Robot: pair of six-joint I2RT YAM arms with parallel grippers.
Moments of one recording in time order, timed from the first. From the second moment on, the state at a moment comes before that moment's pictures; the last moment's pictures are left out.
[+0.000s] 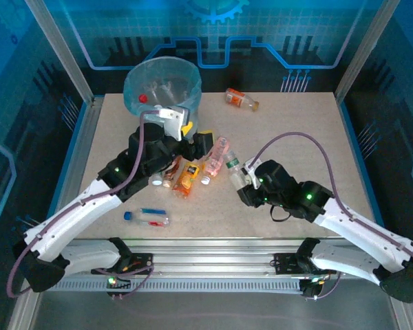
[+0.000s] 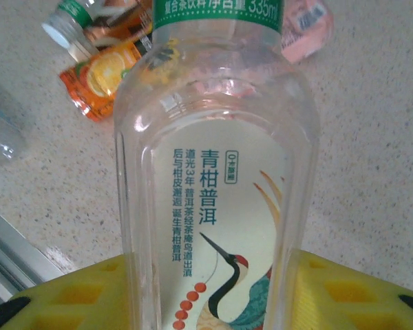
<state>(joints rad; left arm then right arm) -0.71 1.14 1.19 -0.25 -0.04 -0.35 0.85 0.93 0.92 -0.78 0.15 0.20</state>
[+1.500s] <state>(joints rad) -0.64 1.30 1.34 -0.30 0.31 -0.53 0.85 0.94 1.02 -0.53 0.11 0.04</state>
